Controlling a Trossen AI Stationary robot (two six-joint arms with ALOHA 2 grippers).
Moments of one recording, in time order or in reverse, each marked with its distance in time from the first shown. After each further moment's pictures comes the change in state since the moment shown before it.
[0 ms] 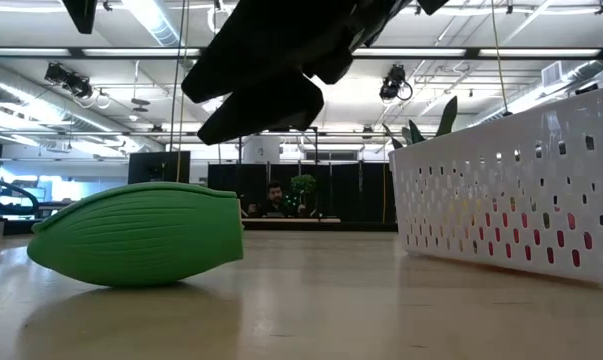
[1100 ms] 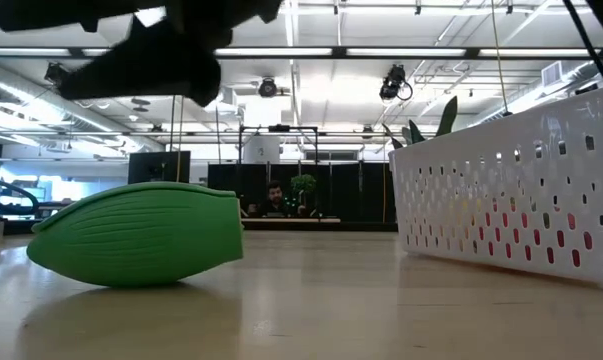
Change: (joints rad) left arm 0.001 0.001 0.001 0.033 -0.001 -0.031; right arm -0.033 0.233 0.424 -0.108 -0.087 -0.079
